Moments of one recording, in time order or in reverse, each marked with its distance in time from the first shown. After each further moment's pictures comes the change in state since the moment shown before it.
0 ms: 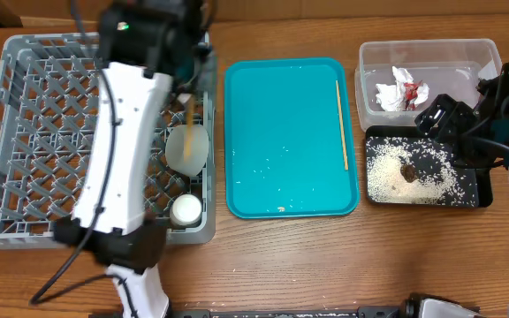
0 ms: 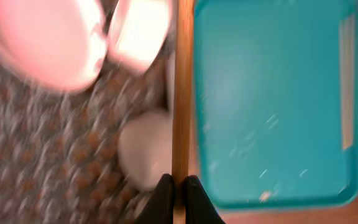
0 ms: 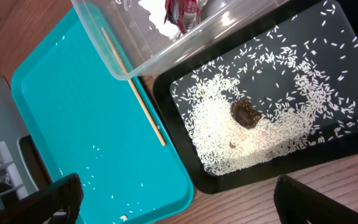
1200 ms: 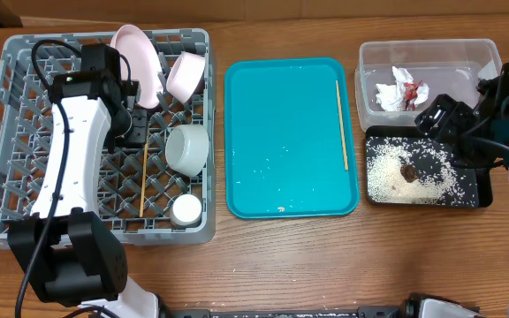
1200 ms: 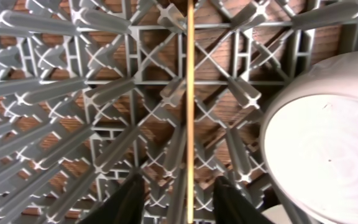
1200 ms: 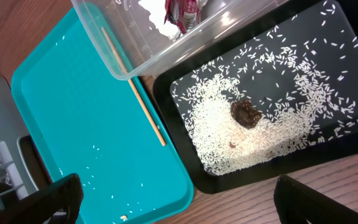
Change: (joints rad) left arm 0.368 -0.183 -0.840 0.507 0.000 0.332; right arm 0.000 0.000 0.000 0.000 0.000 0.000
